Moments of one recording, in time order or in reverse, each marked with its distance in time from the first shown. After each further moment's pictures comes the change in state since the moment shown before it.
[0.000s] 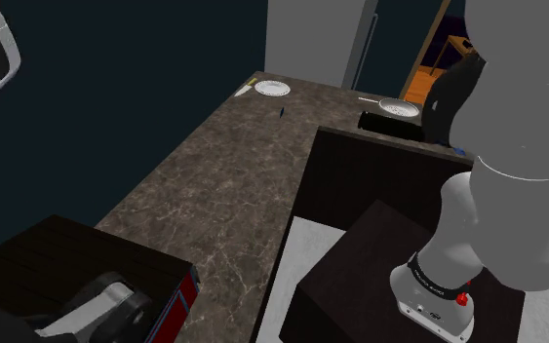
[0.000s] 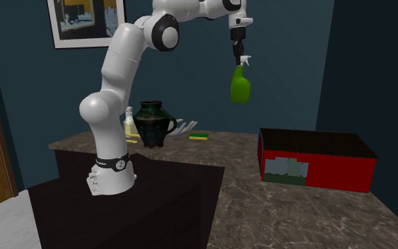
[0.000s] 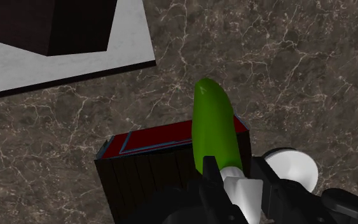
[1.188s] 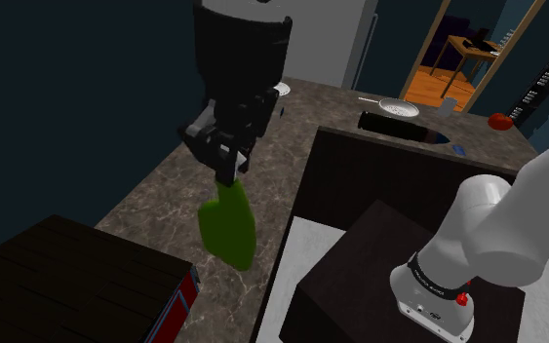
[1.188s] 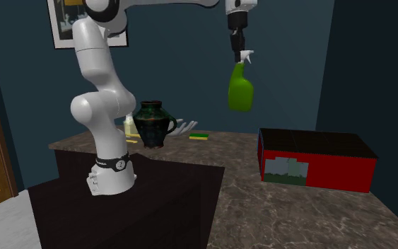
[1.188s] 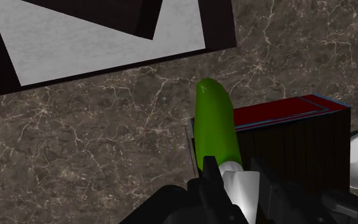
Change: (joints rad) arm -0.440 -0.609 -0.249 -0.660 0.433 0.178 -0.561
